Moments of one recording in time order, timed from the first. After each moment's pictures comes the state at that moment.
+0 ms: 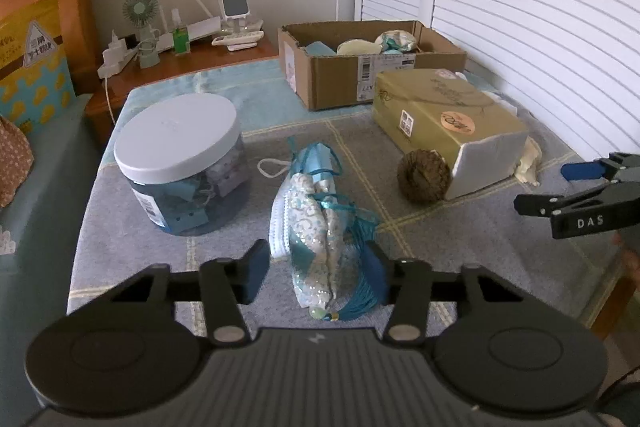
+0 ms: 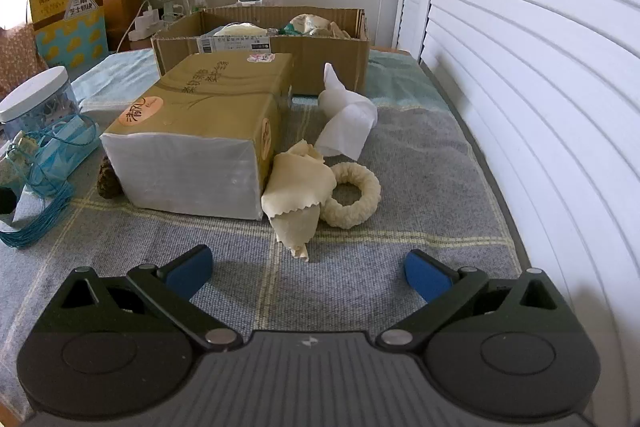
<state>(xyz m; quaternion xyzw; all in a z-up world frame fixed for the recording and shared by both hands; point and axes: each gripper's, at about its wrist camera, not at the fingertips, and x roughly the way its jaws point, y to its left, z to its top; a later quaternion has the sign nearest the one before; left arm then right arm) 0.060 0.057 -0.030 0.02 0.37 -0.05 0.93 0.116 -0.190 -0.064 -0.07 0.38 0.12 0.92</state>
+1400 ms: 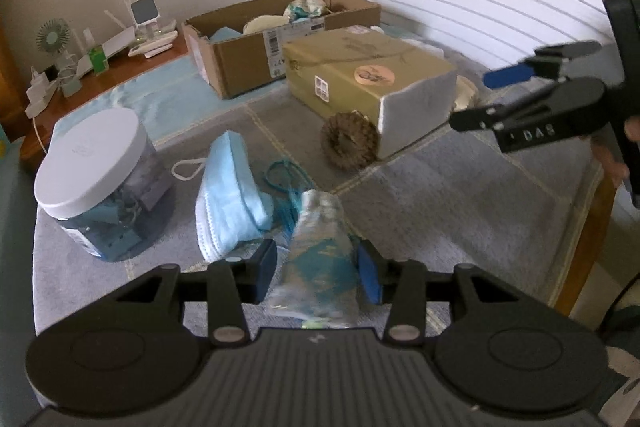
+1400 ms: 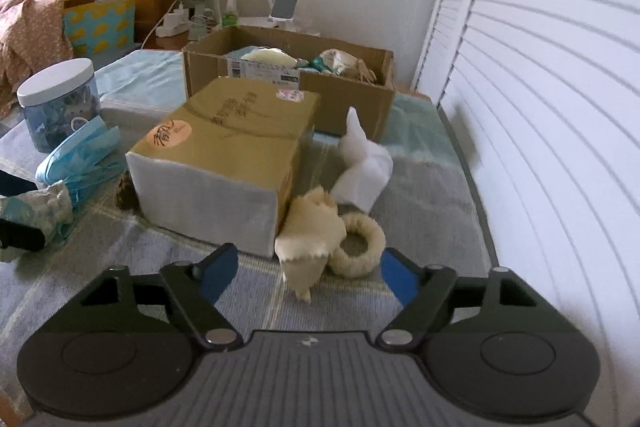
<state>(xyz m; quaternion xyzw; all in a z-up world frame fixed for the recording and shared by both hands) 0.067 0.029 -0.042 0.11 0.39 -0.16 0.90 0.120 -0.176 -0.045 -0.14 0.34 0.15 0.92</state>
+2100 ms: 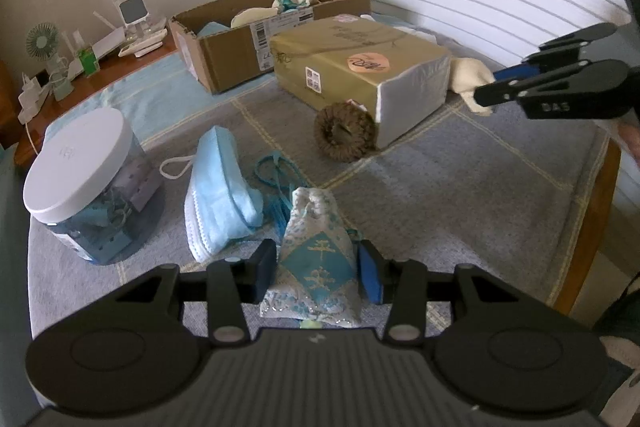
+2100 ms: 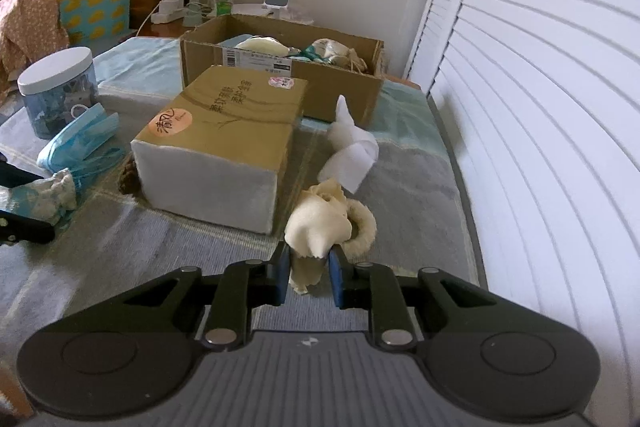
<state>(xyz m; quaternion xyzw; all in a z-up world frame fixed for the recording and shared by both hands) 0.070 0.024 -0.046 0.13 0.40 -0.17 0.89 0.106 -0.187 -0.034 -0.14 0.36 0.14 0.91</state>
